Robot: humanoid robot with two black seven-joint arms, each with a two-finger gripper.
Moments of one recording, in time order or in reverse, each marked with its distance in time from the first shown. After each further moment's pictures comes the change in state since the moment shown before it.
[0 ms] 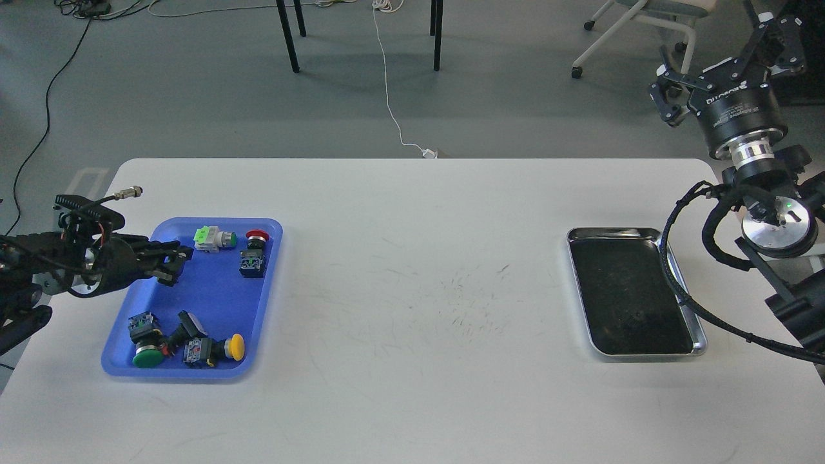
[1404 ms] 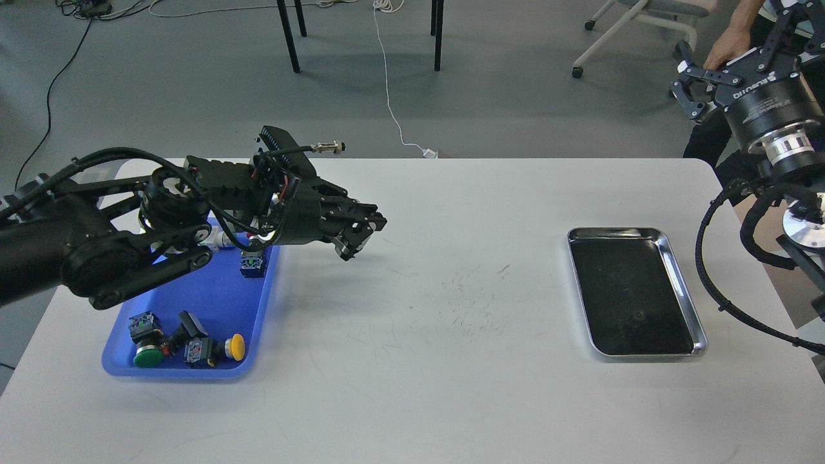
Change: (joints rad) left arm -0.292 -0.273 0.002 -0.446 0.151 -0.195 0.103; right arm 0.003 -0.136 -0.042 0.041 -0.004 0.015 -0.024
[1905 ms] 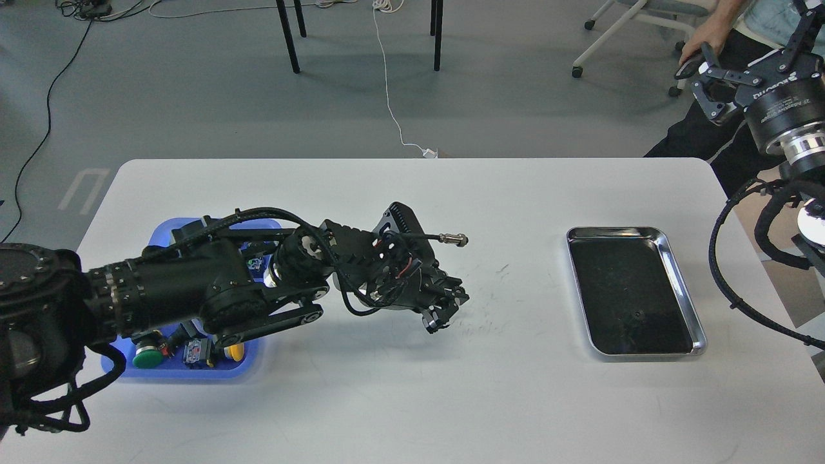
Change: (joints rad) left arm 0.021 -0.357 0.122 0.147 0.041 -0.038 0.080; right arm 0.001 -0.001 0.005 -0.027 0.003 -0.018 -0.006
